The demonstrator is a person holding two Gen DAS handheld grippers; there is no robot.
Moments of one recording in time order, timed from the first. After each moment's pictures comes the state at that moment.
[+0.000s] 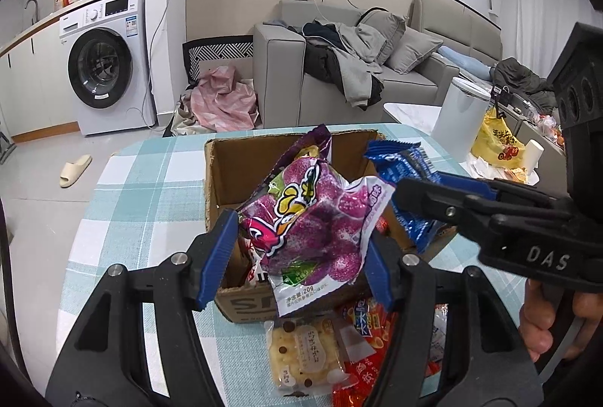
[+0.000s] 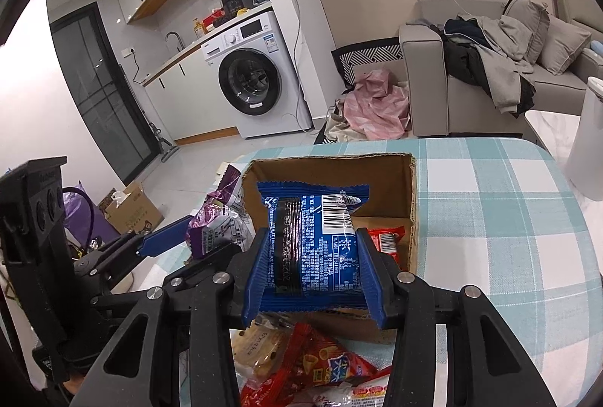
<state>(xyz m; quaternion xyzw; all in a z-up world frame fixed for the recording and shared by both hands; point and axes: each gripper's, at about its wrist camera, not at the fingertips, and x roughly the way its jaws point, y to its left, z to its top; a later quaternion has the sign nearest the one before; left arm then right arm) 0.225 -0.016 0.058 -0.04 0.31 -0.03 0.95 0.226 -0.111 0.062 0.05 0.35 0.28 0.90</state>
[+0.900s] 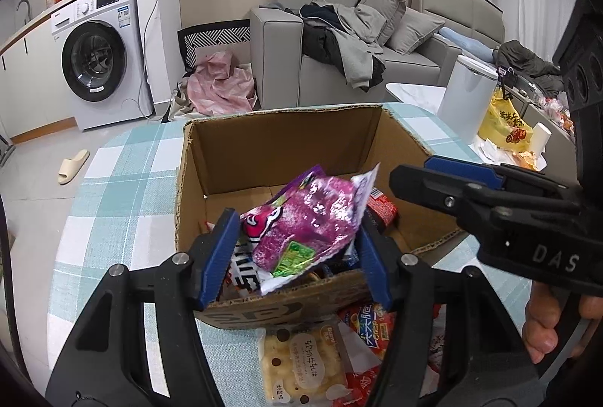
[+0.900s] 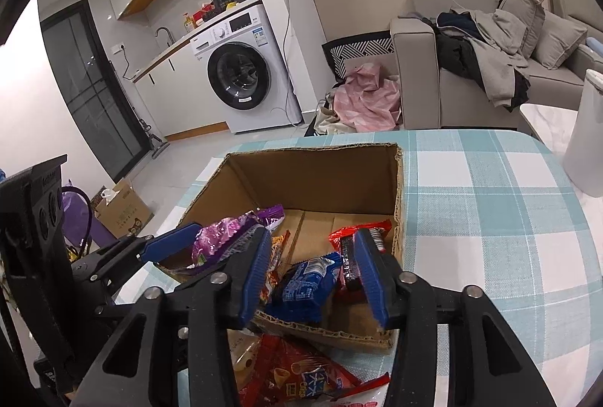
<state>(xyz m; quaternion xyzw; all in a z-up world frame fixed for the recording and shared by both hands) 0.260 -0.022 0.028 -0.02 0.34 -0.04 0.94 0.250 -0.118 0.042 0.04 0.35 0.26 0.90</state>
